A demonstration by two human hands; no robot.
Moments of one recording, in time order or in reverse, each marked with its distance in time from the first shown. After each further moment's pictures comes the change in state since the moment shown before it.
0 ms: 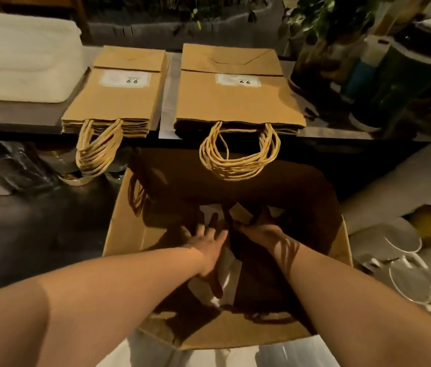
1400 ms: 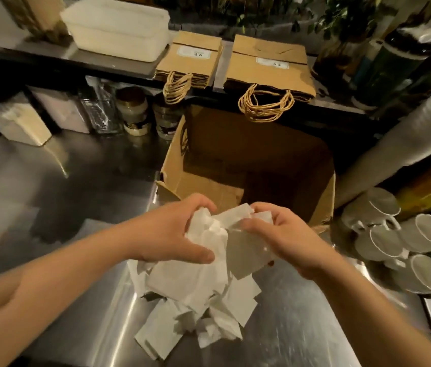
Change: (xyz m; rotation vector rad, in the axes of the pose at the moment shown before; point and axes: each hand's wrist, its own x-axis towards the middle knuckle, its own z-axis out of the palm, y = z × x) left_hand -0.306 0.010 0.063 -0.847 0.317 0.161; right_hand -0.304 0.024 -0.027 0.123 -0.311 -0.525
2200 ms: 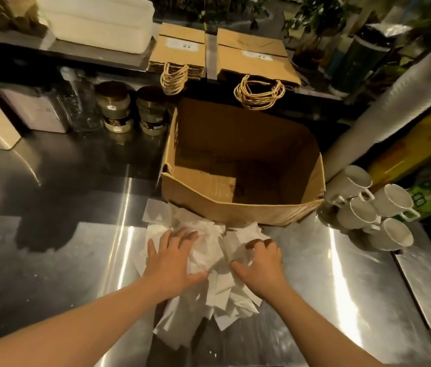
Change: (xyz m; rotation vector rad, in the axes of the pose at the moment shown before) left_hand 0.049 -0.162 0.124 0.464 0.221 -0.087; right_hand 0.008 0.129 0.116 -0.580 0.363 0.374
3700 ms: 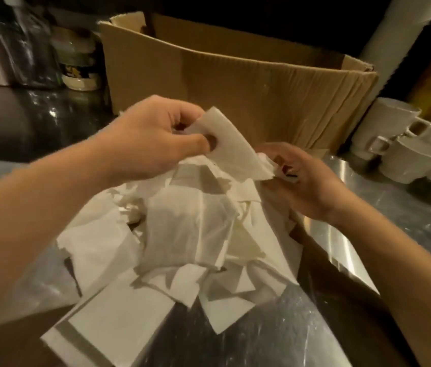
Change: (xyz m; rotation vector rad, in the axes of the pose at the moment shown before) left_hand 0.036 0.035 0.008 -0.618 0.398 0.492; right_hand 0.089 0.087 0.041 0.257 0.279 -0.672
